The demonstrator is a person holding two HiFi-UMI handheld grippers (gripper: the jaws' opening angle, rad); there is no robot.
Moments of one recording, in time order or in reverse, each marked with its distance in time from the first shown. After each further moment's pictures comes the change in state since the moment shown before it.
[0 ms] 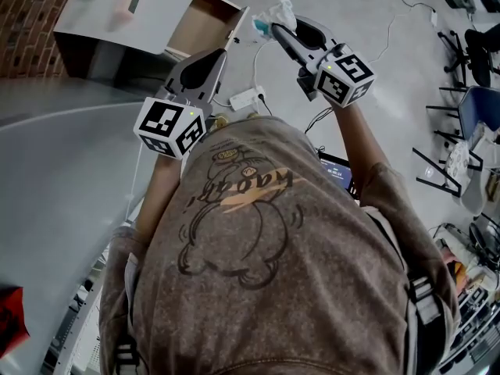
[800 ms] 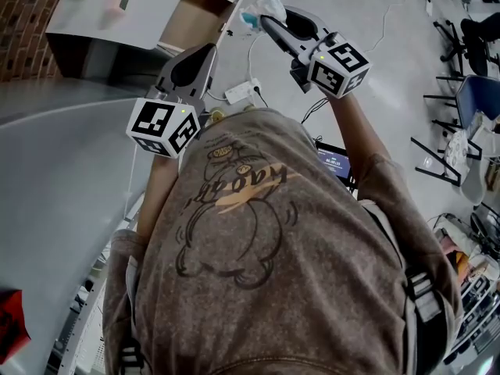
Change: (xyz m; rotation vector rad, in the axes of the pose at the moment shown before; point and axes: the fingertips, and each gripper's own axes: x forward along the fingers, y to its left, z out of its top) left arm -0.009 0.000 -0.003 -0.018 -0.018 0.025; right arm 0.001 0.013 0.000 -0.004 0.003 0.021
